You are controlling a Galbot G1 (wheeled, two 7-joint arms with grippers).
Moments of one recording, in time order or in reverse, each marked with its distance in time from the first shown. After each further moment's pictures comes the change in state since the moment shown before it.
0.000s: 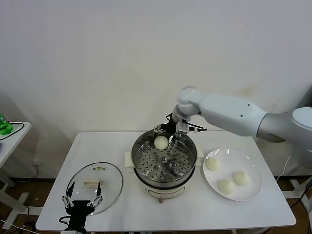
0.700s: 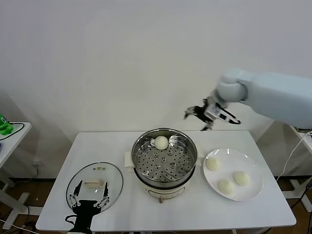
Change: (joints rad) left arm -0.004 0.032 0.073 -0.019 0.046 0.000 -0.002; right arm 0.268 -0.400 -0.307 0.262 0.424 -0.521 -0.140
